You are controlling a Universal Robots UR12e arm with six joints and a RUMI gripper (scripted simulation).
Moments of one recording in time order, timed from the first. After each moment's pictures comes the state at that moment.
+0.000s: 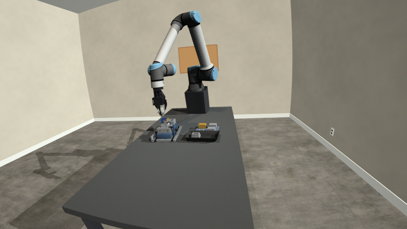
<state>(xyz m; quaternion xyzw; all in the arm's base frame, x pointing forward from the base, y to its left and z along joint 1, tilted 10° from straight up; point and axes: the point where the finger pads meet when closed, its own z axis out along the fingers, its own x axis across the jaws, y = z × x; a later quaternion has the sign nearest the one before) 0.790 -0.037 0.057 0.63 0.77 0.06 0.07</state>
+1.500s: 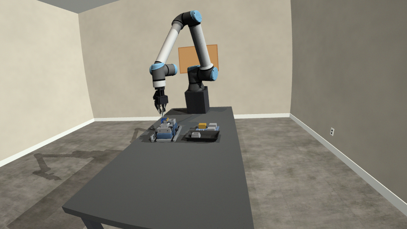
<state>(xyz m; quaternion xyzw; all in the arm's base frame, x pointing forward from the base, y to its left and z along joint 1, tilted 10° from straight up) 0.770 -0.047 0.054 0.36 0.93 0.03 0.08</state>
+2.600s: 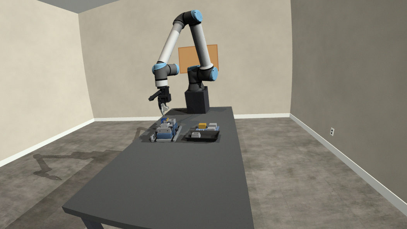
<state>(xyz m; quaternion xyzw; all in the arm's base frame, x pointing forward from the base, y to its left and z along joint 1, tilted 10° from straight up) 0.748 -0.052 0.050 -0.07 0.99 -0.01 0.09</state>
